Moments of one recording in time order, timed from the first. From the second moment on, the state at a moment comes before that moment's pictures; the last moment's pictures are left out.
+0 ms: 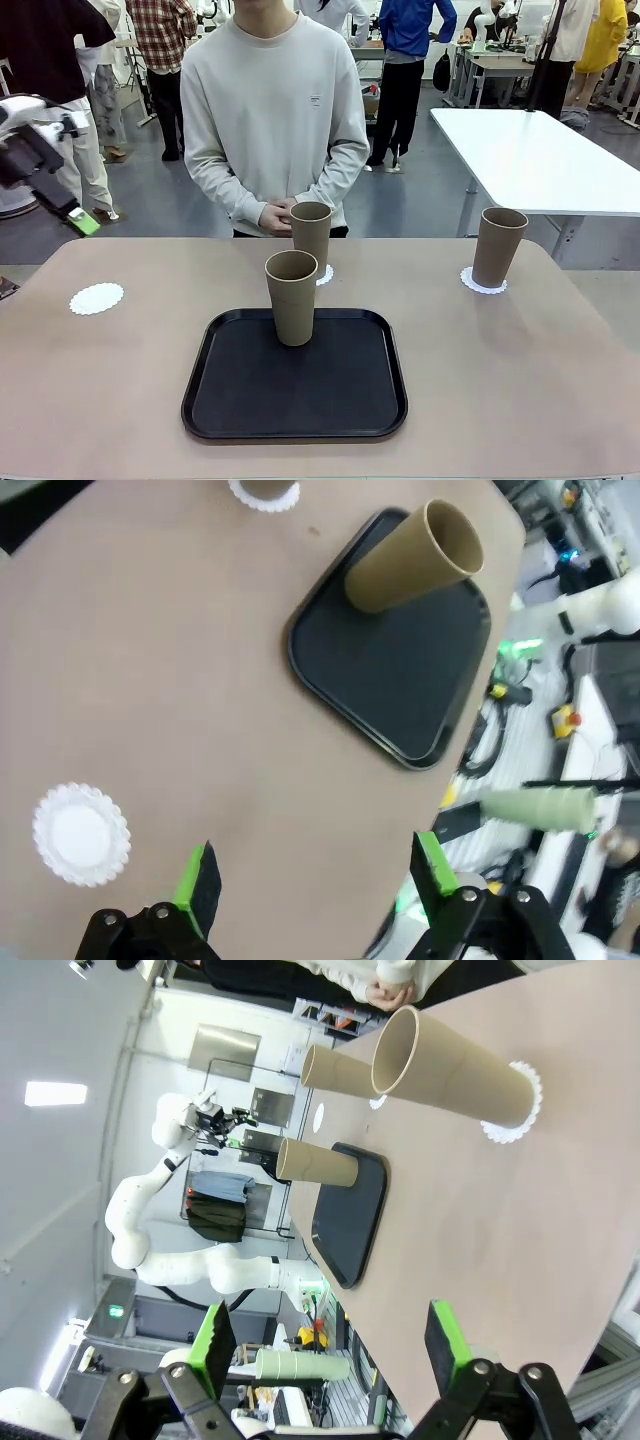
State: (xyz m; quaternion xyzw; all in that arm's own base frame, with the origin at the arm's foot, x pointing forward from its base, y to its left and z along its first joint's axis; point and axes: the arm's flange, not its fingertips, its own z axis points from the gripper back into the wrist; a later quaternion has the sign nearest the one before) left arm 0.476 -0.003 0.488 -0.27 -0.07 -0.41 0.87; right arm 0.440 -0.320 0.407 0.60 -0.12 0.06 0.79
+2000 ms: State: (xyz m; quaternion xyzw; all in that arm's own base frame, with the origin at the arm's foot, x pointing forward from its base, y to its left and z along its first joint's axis) left arm 0.467 -0.120 0.409 -0.35 -0.47 -0.56 0.59; right arm 0.440 -0.321 0.407 0.60 -0.12 0.06 0.79
